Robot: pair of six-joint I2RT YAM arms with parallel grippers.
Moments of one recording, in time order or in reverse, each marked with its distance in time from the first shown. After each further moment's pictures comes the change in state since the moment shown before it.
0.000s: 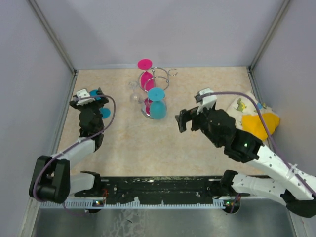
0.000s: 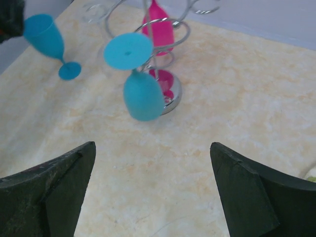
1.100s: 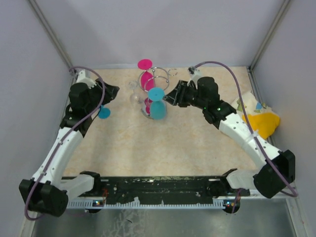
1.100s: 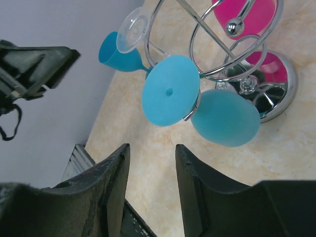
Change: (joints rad) left arm -0.002 -0.236 0.521 -1.143 0.592 -0.557; right arm -0.512 0.460 0.104 0.301 -0.805 0.484
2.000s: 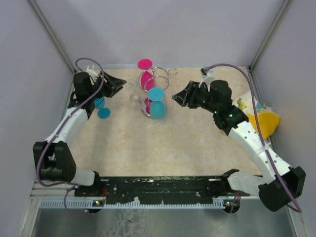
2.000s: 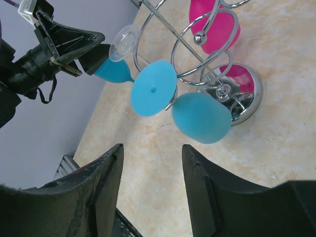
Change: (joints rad) left arm 0.146 0.391 0.078 0.195 0.462 -0.344; right arm -0.071 -0.155 -0.055 -0.048 0.030 -0.053
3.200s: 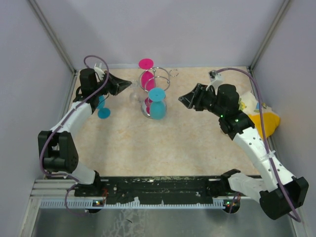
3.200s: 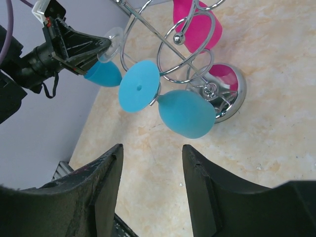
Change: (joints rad) left arm -0.037 0.122 0.079 0.027 0.106 -0.104; right arm -0.068 -0.082 -0.068 -0.011 -0.018 0.000
